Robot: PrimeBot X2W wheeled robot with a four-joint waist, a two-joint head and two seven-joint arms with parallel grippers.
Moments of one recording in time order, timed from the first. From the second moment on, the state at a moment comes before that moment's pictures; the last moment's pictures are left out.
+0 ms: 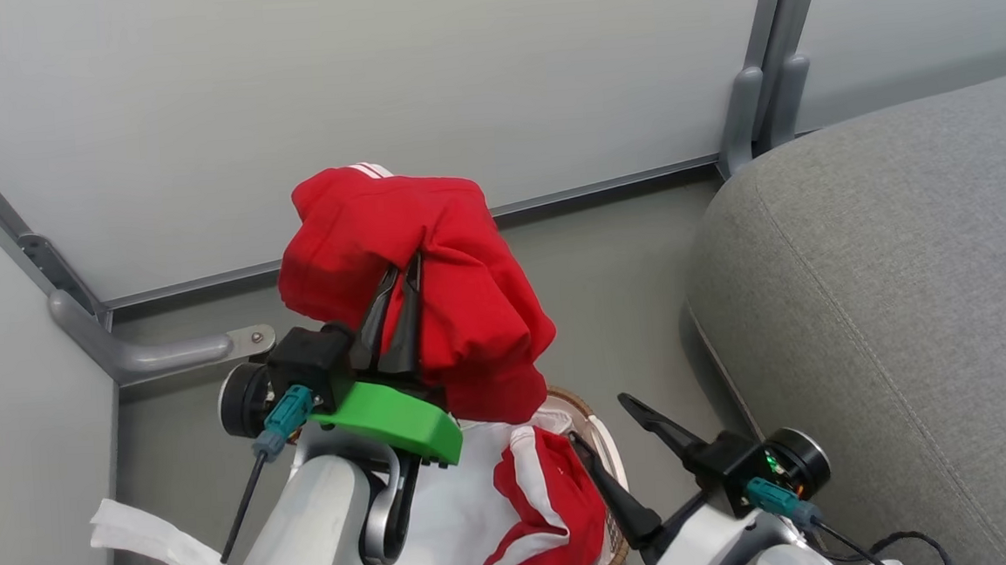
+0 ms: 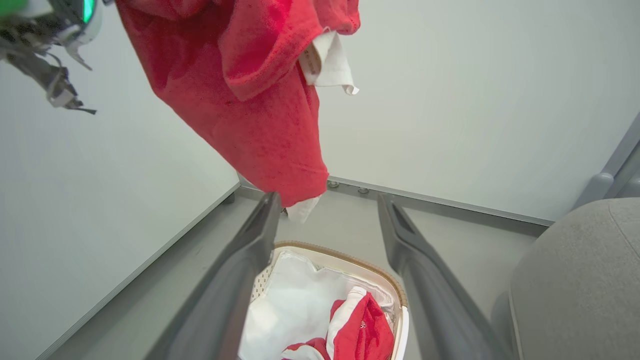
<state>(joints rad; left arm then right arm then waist) -0.38 0.05 -0.43 0.36 -0.37 -0.04 -0.26 -0.16 -0.05 0.45 0.32 0.16 0.13 -0.26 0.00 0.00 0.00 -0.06</state>
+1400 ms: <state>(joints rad) -0.45 0.05 -0.72 0.35 -0.51 0.00 -0.26 -0.52 -0.05 0.72 0.66 0.26 0.13 -0.26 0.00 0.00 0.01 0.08</state>
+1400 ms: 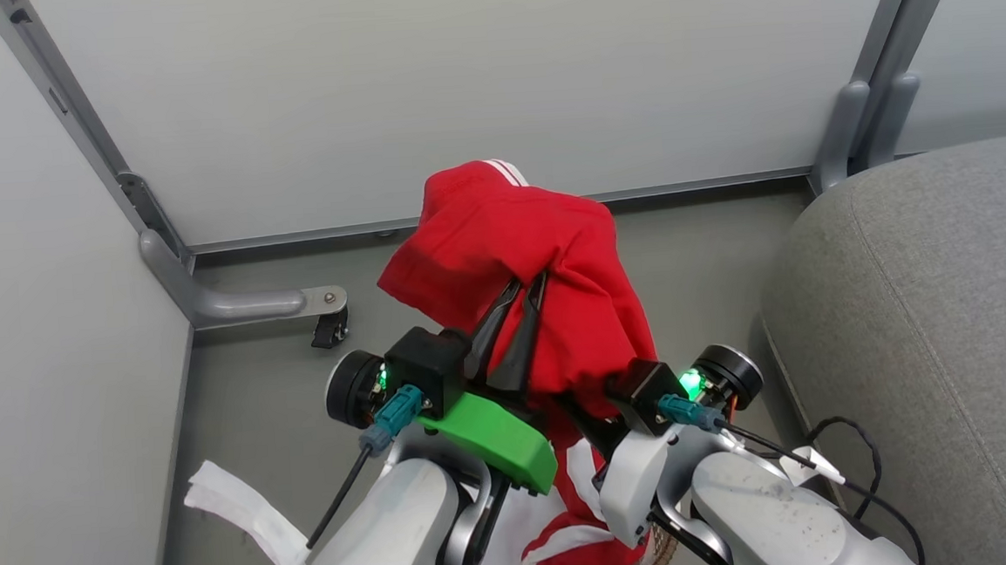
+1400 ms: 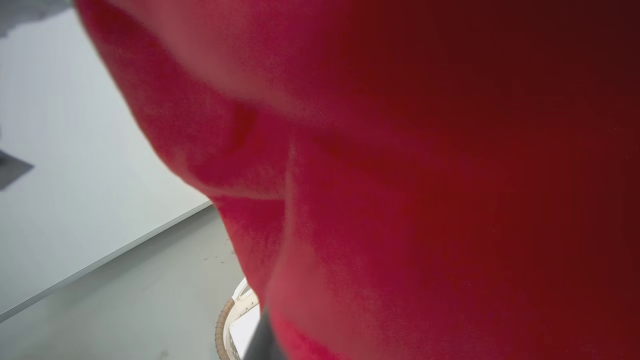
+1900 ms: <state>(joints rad) -0.44 0.05 -0.62 0.44 -0.41 0.00 -0.26 -0.44 -0.05 0.67 0.52 0.22 0.13 -0.26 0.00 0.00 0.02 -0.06</state>
